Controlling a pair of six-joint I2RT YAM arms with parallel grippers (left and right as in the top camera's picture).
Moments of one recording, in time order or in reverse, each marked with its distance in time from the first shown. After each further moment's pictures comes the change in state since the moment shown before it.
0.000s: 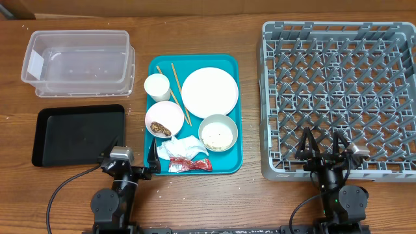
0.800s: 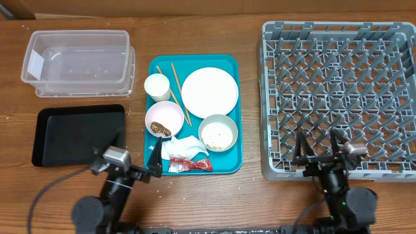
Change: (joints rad) left arm 0.000 0.143 0.332 -0.068 0.207 0.001; right arm 0.000 0.017 0.177 -0.182 -0.148 -0.132
